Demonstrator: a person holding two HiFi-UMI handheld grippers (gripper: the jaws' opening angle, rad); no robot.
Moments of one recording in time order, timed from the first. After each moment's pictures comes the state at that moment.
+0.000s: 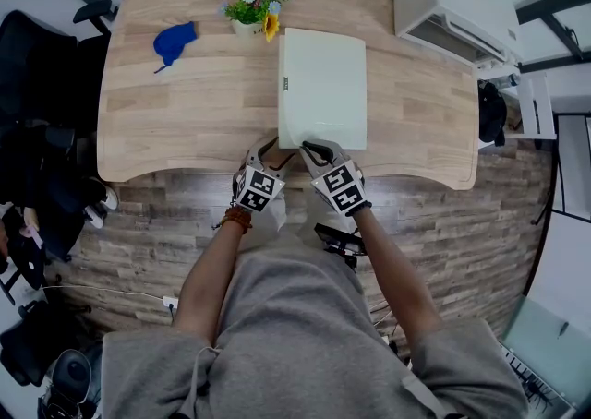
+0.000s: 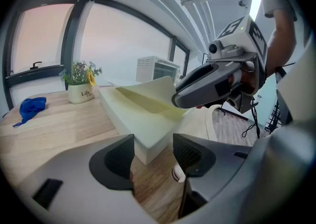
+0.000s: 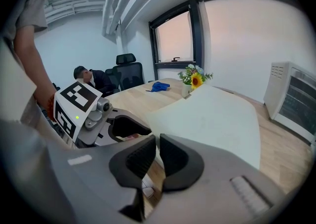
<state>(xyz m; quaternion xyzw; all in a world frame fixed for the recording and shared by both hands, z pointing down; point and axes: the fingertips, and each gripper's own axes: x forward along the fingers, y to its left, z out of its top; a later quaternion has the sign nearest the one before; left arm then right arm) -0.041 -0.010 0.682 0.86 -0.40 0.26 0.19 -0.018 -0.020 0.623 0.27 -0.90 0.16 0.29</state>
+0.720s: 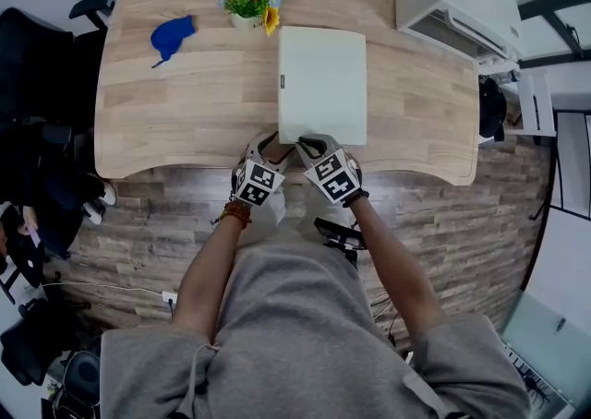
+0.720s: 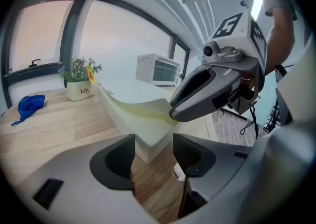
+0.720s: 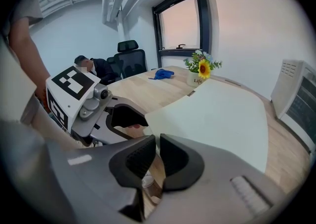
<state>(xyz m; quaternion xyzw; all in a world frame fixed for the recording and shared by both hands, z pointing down) -0.042 -0.011 0.688 0.86 -0.39 0.27 0.20 -0.026 -0.015 0.654 0.24 -0.89 0.17 0.36</state>
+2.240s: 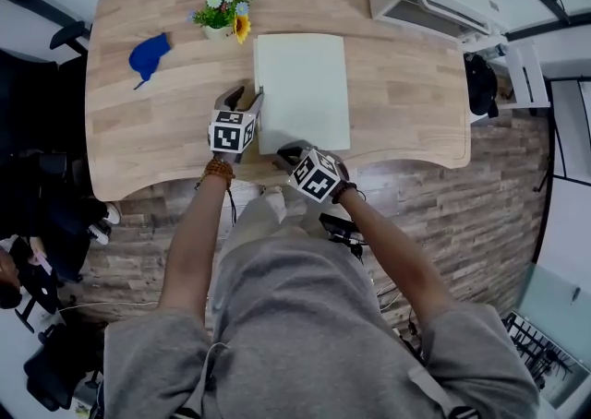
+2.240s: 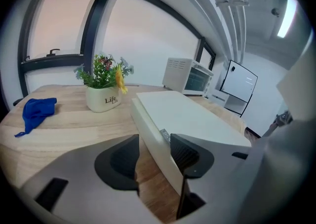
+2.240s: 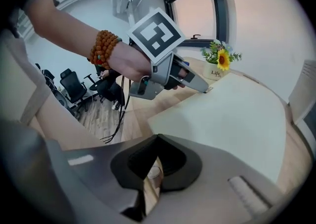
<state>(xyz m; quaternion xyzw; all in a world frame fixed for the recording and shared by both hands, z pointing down) -0.101 -0.152 0.666 0.80 -0.48 0.25 0.26 -0.040 0.012 0.672 0.15 -0.89 0.17 0.40</state>
